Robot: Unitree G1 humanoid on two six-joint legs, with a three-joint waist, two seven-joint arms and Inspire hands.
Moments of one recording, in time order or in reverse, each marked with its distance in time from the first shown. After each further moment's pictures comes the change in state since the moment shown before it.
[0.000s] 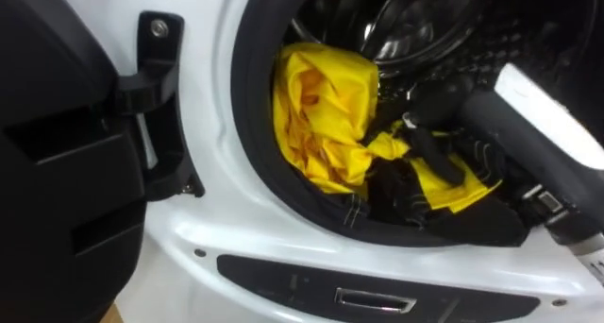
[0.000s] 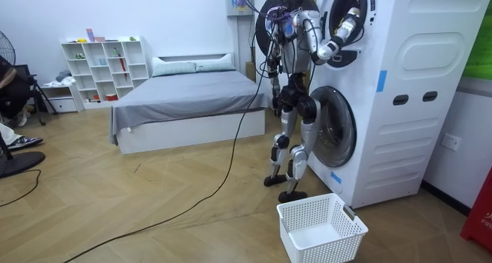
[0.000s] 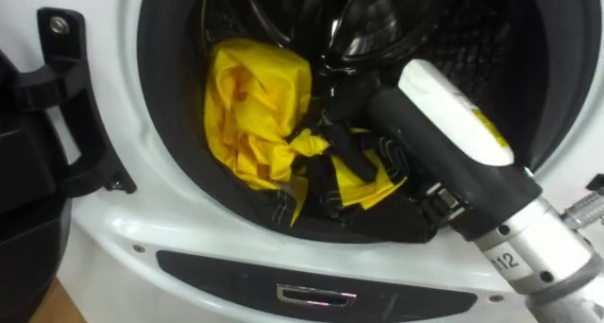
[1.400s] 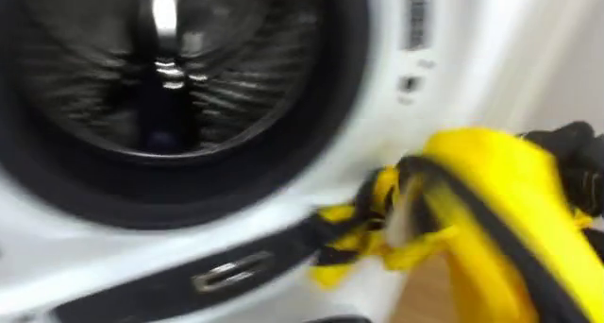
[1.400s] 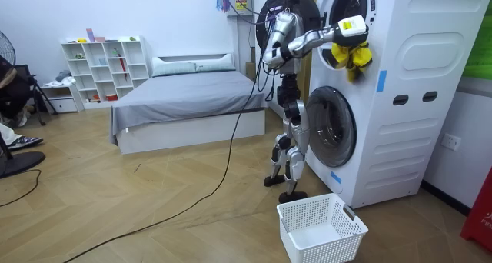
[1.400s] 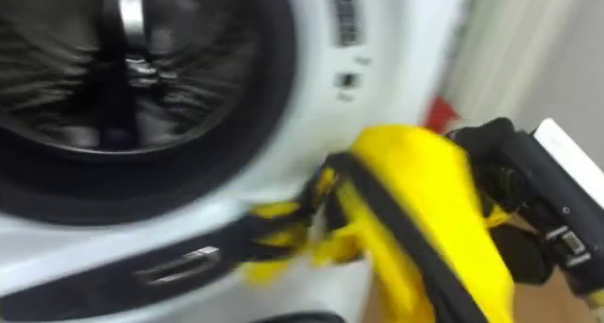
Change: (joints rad) left arm -0.016 -0.003 0.127 0.125 0.001 -0.022 0.041; right arm 0.265 -0.004 -0.268 0.128 0.175 0.064 -0.010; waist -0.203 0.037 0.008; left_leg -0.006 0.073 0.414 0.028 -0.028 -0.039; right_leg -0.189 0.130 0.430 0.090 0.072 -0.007
